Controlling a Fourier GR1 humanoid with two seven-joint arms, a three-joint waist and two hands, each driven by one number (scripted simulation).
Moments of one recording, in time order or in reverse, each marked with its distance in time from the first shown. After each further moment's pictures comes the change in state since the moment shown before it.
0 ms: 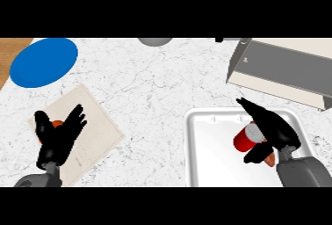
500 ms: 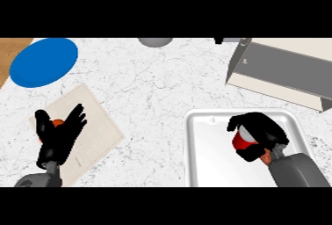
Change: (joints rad) left arm -0.003 -0.014 0.015 -0.011 -0.020 -0.013 0.016; right arm -0.037 -0.017 0.085 0.083 0.086 0.037 -0.146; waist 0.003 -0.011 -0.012
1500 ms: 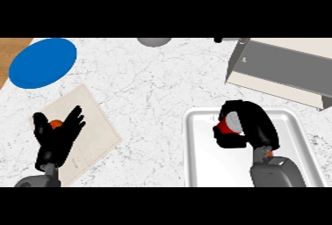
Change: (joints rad) left arm 0.013 -0.008 0.023 0.008 -0.014 -0.019 -0.017; right arm 0.017 0.273 -0.091 -0.270 0.012 -0.147 0.348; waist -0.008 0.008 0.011
